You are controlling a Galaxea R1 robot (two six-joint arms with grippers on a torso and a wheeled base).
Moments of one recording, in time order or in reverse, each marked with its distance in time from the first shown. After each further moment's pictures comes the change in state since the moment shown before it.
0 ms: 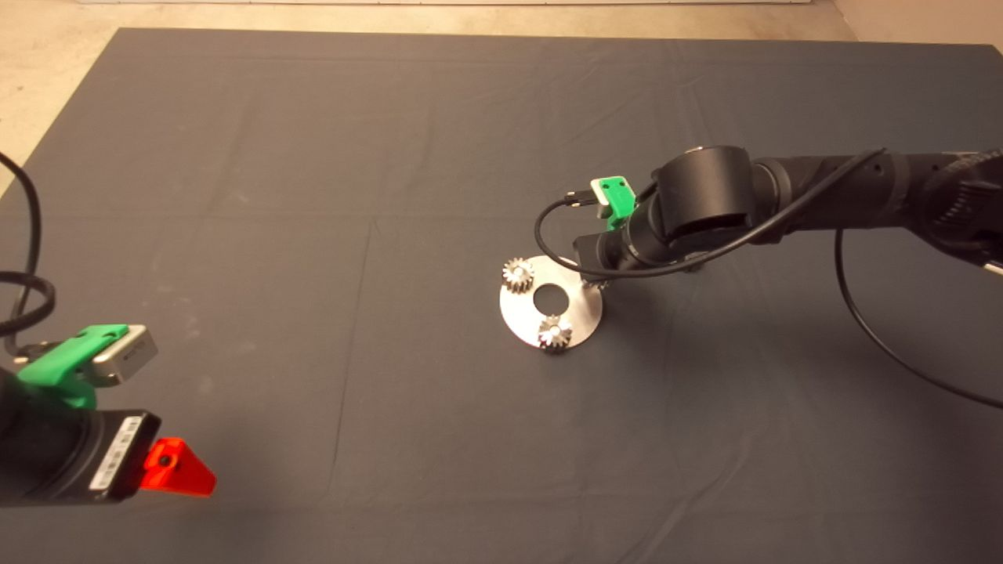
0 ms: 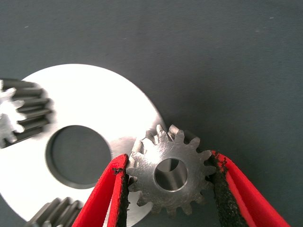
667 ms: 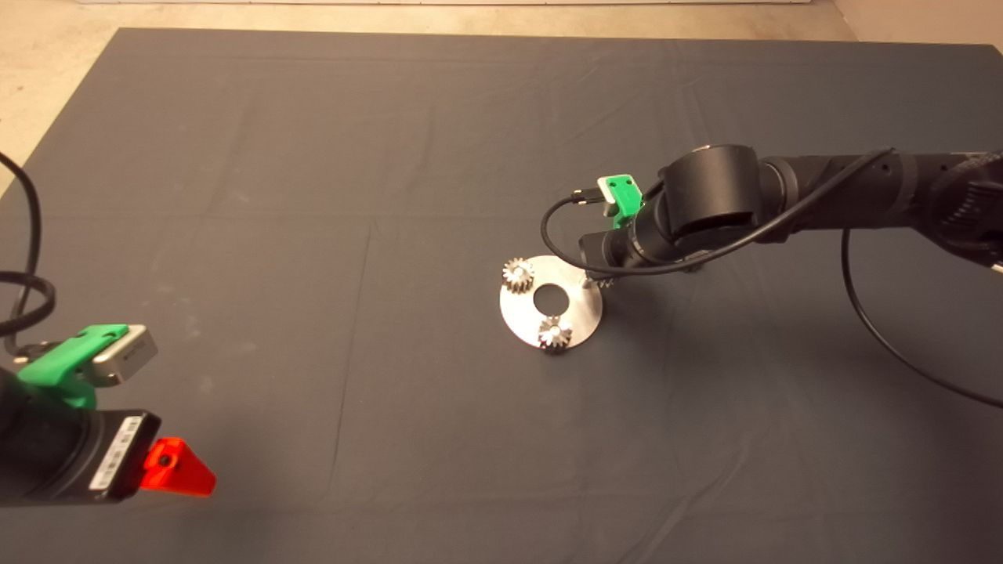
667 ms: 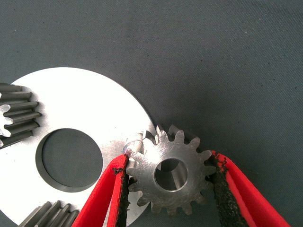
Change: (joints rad) left arm 0.000 0.000 0.000 0.000 0.000 0.000; right arm 0.000 -0.008 0.000 -0.002 -0.001 0.000
